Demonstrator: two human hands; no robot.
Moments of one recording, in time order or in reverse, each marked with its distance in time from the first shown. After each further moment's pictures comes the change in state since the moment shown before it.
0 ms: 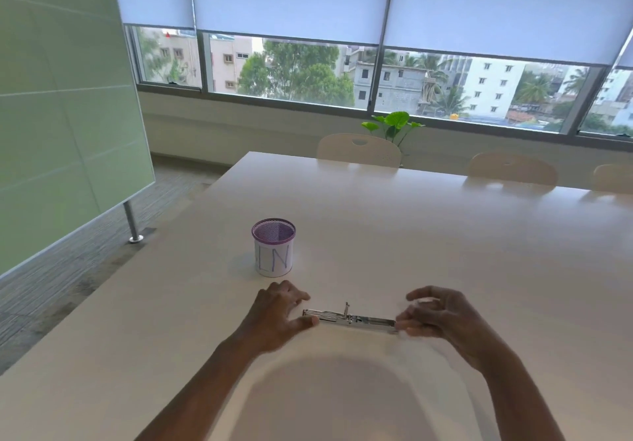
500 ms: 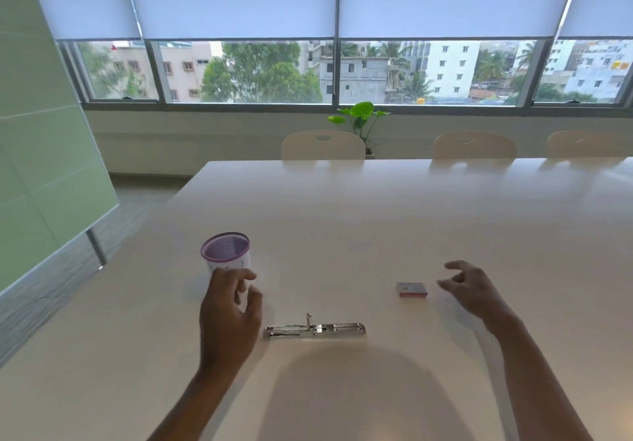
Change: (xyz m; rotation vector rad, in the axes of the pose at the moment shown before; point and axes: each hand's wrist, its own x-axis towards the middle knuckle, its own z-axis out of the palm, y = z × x) left_hand 0.006 0.062 -0.024 -0.280 0.695 0.005; right_hand 0.052 0.023 -0.130 -0.653 0.522 -0.025
